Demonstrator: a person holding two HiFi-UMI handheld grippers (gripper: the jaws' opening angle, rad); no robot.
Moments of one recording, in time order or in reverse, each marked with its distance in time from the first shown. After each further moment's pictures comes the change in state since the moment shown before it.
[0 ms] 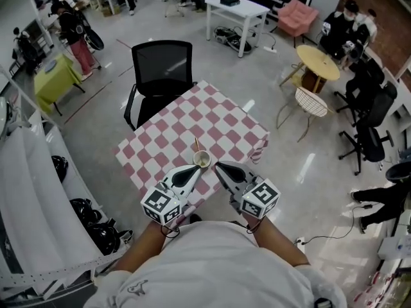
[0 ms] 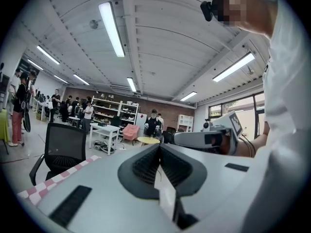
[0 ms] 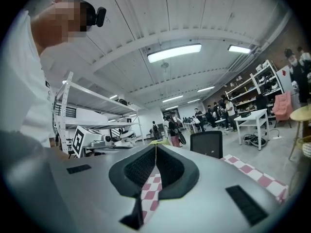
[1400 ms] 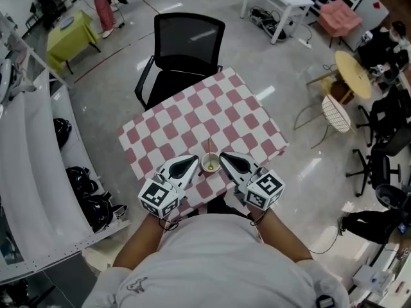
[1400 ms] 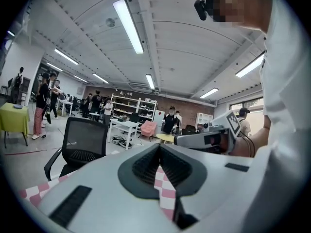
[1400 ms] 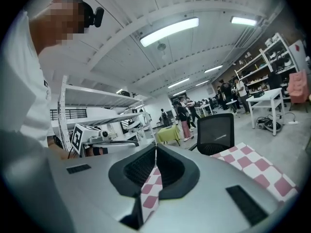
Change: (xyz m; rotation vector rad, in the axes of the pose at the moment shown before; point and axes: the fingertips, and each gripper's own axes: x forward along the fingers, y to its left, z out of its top) left arm 0.034 0.126 -0.022 -0.066 0.031 0.219; right arm 0.101 -0.098 -0.032 0.079 0.164 0.159
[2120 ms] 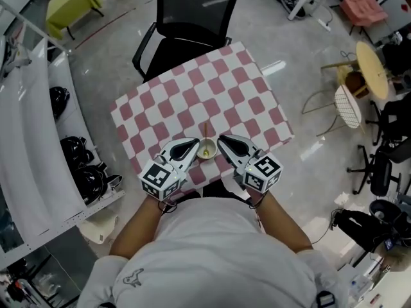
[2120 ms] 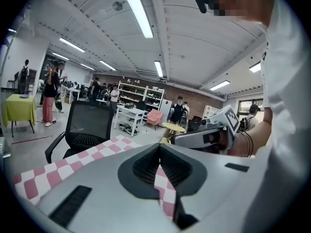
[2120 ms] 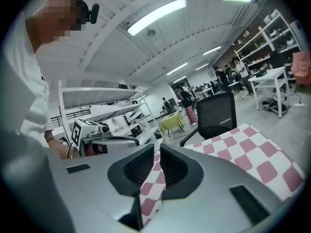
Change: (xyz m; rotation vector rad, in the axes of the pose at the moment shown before) left arm 0.063 0.030 -0.058 -0.083 0.136 0.063; right arm 0.022 -0.076 -0.054 0.110 0.140 0.073
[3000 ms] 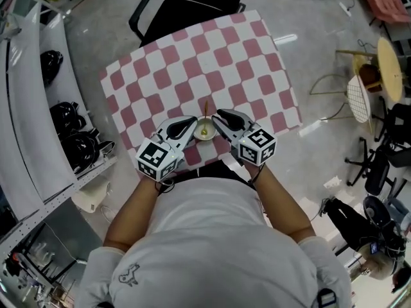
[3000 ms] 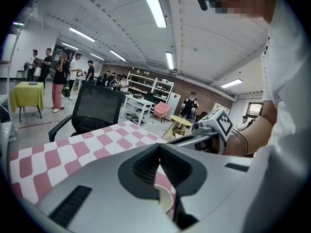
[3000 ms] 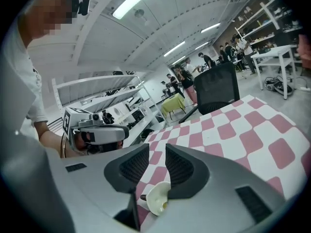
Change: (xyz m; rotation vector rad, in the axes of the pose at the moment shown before) left arm 0.034 0.044 -0.063 -0.098 0.084 0.074; right arm 0.054 -0.068 -0.082 0.082 0.197 0.062
